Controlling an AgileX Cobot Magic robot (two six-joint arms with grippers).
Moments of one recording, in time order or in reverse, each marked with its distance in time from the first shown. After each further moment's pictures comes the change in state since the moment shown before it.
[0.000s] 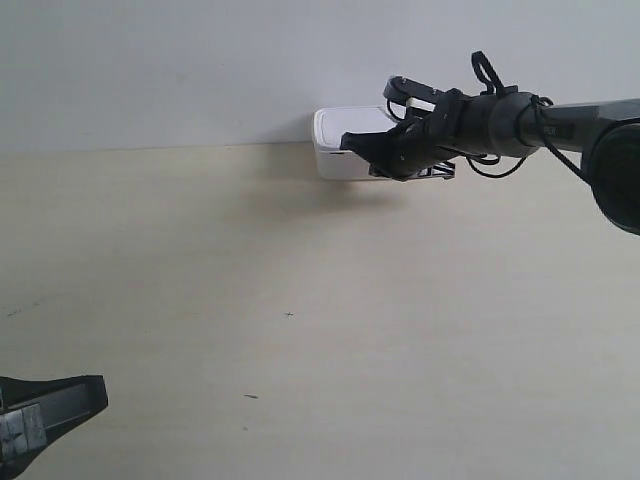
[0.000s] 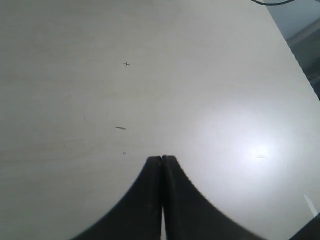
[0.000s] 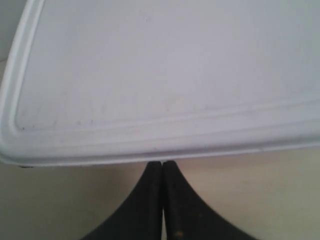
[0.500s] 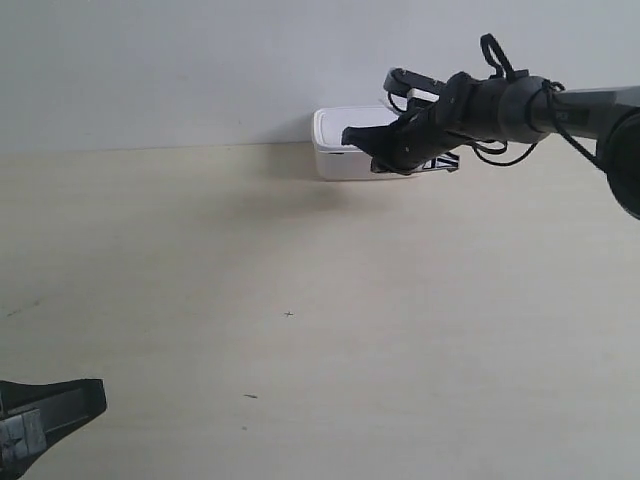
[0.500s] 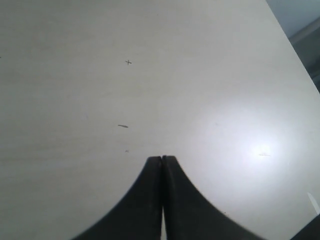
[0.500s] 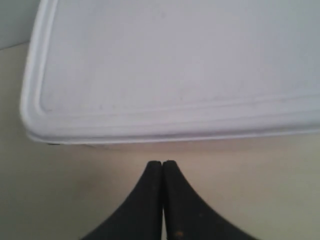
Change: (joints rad) left arm 0.000 0.000 0.007 0.006 0.000 0.000; right arm -0.004 -0.058 0.016 -0.001 0.090 -0.037
